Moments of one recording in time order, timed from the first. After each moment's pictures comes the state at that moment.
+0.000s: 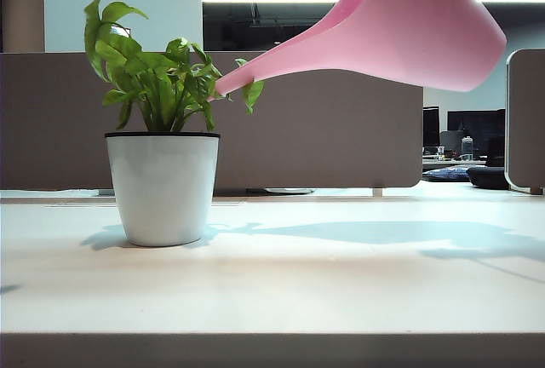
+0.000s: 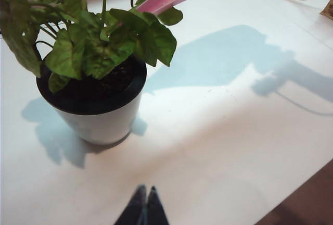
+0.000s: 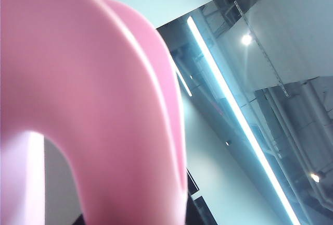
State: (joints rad) left arm -0.37 0.61 0.81 -0.62 0.22 0.03; right arm 0.15 1.24 0.82 0.81 -0.19 -1.10
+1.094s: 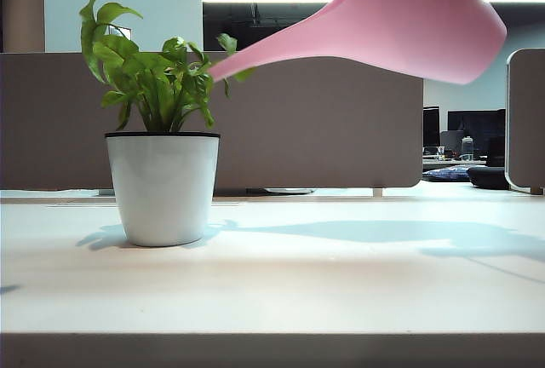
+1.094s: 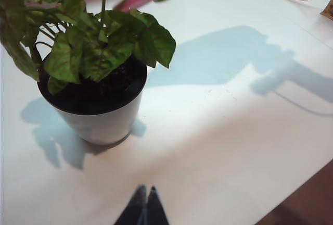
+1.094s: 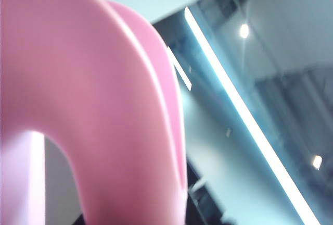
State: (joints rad) left arm -0.37 0.61 0.81 -0.62 0.22 0.03; right arm 0.16 1.23 0.86 0.75 -0.13 -1.07
